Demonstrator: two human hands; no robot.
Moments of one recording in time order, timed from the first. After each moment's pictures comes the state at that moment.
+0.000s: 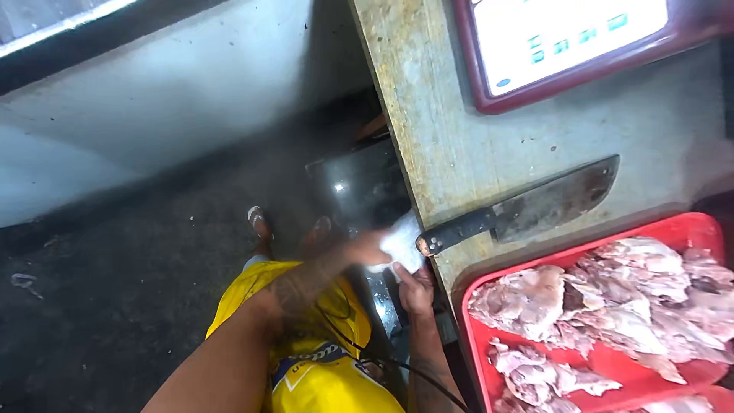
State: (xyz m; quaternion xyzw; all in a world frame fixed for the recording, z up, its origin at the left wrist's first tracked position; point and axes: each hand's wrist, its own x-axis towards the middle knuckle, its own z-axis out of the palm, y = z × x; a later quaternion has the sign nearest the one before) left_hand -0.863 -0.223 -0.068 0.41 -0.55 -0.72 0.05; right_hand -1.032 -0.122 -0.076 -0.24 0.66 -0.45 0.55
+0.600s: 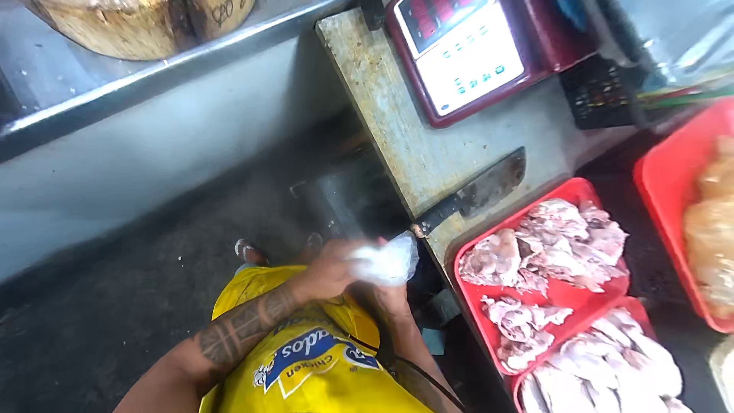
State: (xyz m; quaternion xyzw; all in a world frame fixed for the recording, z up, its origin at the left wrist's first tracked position) left_hand -0.725 -0.160 -0.003 0.32 -0.70 -0.58 0.28; right_hand -0.904 -0.111 0.002 -0.34 0.63 -0.49 0.49
